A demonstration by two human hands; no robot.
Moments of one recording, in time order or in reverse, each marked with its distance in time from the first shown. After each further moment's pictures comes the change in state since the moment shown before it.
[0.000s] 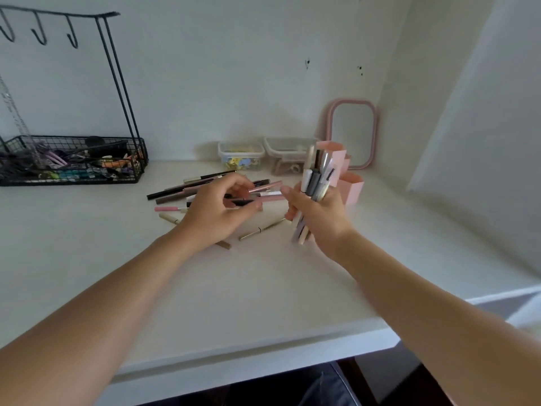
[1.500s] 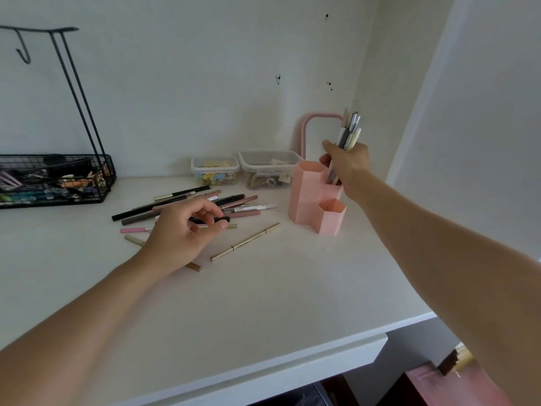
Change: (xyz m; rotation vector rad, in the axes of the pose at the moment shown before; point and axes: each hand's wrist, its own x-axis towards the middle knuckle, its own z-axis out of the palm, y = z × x) left_hand -0.002 -0.012 -0.002 -0.058 -0.029 0.029; right_hand 0.128 -0.022 -0.102 -0.032 0.472 0.069
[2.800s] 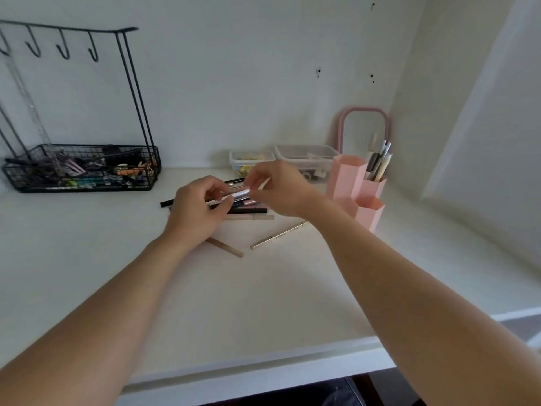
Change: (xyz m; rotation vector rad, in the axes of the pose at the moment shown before) left_hand 0.009 -0.023 -0.028 0.227 0.232 -0.065; right_hand -0.123 -0.001 0.112 -0.490 -0.708 -0.609
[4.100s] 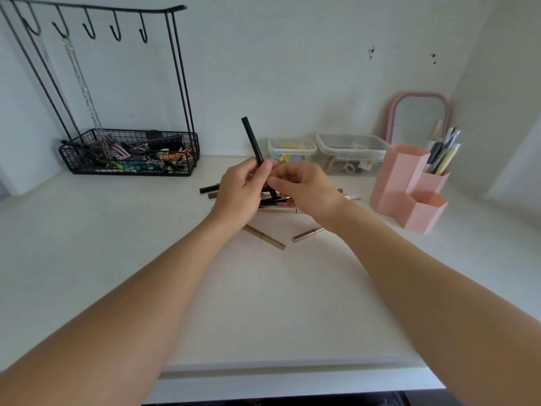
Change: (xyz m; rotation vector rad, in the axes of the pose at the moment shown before) left_hand 0.005 0.005 0.006 -0.348 0.000 -0.134; right_hand 0.000 -0.004 0.048 0.530 -0.030 0.156
